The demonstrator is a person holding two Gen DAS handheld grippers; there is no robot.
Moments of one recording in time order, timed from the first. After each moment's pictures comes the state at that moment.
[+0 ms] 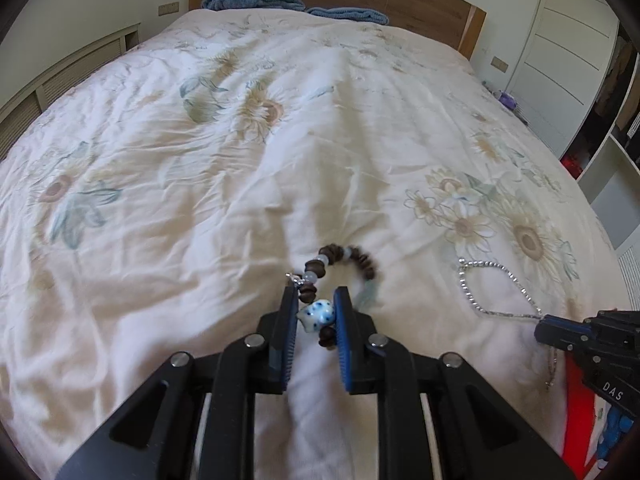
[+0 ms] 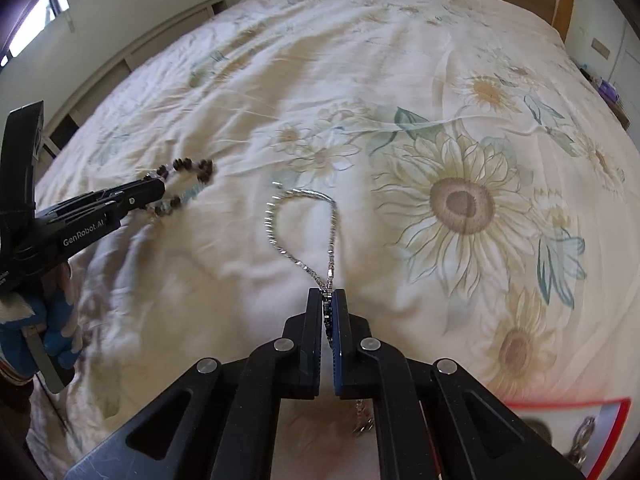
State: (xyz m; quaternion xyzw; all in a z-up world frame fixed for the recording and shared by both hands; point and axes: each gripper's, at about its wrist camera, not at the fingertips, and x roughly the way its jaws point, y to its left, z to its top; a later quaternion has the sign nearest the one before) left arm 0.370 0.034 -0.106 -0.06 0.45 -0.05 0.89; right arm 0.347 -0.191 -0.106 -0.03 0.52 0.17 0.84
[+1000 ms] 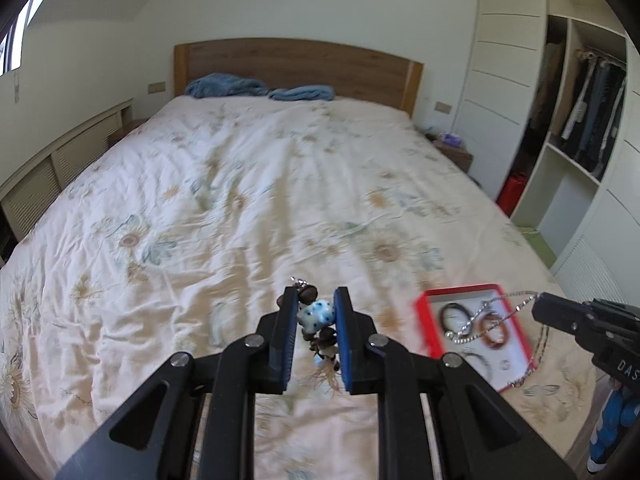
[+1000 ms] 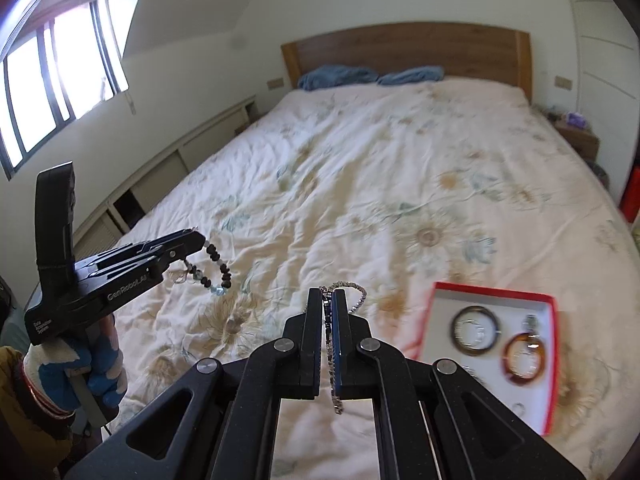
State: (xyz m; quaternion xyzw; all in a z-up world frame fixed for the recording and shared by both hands) left arm 0.156 -0.020 0.082 -0.03 0.34 -0.10 0.94; right arm 0.127 -0.245 0.076 0.05 0.36 0.18 0.92
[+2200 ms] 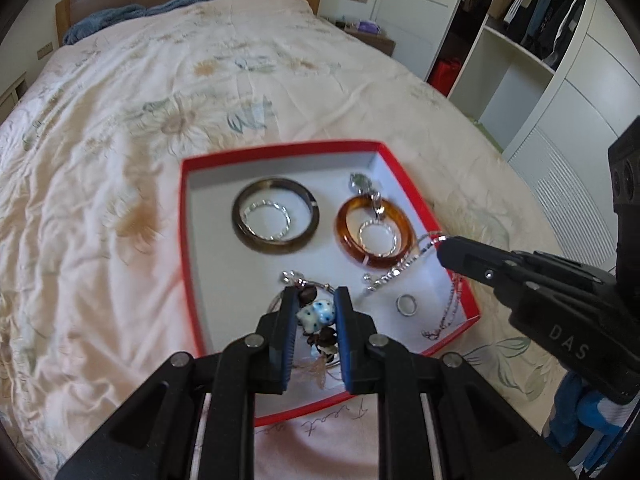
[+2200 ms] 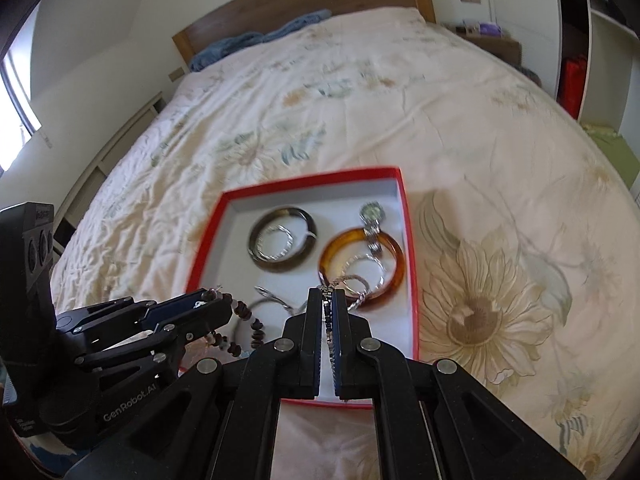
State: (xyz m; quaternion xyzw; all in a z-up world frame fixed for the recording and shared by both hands) left arm 0.177 -0.284 -0.078 0.03 0.49 -0.22 0.84; right arm 0.155 -0.430 -0.085 0.13 0.46 0.07 0.88
